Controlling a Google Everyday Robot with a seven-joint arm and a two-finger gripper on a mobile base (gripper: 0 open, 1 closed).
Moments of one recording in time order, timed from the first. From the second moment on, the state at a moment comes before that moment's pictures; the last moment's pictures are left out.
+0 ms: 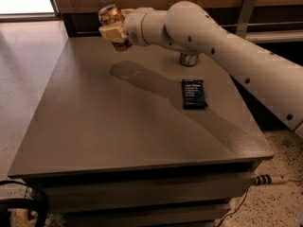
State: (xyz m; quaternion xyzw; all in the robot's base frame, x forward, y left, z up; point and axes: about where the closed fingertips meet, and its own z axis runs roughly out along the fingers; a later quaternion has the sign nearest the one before) arm 0.730 0.106 0.966 -0.44 0.63 0.20 0.61
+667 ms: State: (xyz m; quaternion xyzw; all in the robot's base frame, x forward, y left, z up) arm 0.718 0.105 0.945 -0.44 0.62 0.23 0.62
